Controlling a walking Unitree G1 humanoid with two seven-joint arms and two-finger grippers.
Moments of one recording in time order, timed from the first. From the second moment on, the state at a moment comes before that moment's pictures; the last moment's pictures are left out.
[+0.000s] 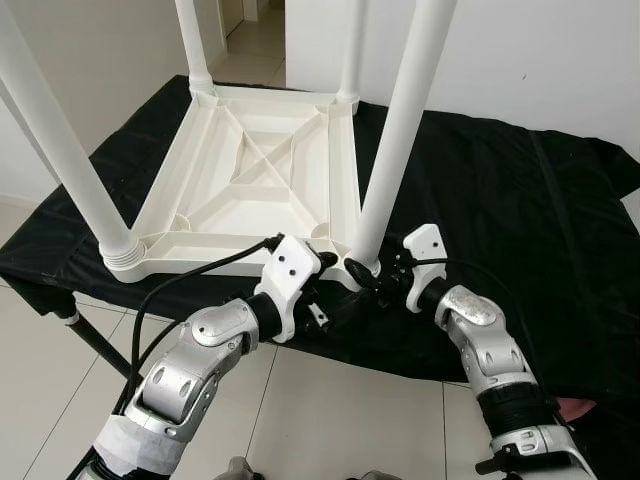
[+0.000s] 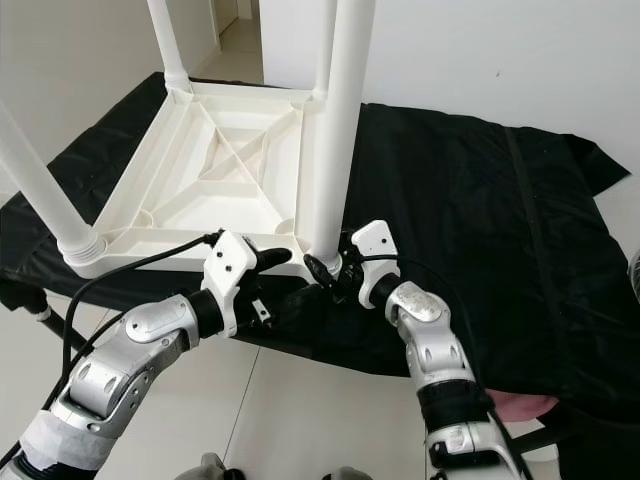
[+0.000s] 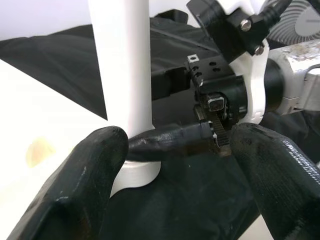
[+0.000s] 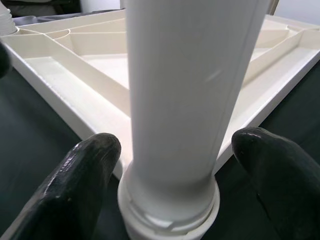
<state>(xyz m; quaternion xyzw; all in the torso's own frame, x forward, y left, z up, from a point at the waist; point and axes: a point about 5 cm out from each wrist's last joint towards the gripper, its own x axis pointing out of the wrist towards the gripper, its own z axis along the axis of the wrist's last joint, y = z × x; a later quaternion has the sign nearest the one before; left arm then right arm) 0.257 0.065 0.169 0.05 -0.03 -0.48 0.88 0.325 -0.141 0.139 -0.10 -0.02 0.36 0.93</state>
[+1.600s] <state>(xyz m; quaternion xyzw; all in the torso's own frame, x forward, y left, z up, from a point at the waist) 0.254 0.065 0.171 0.05 -0.03 -0.48 0.87 0.329 -0.100 0.136 -0.05 -0.02 0.19 0.98</state>
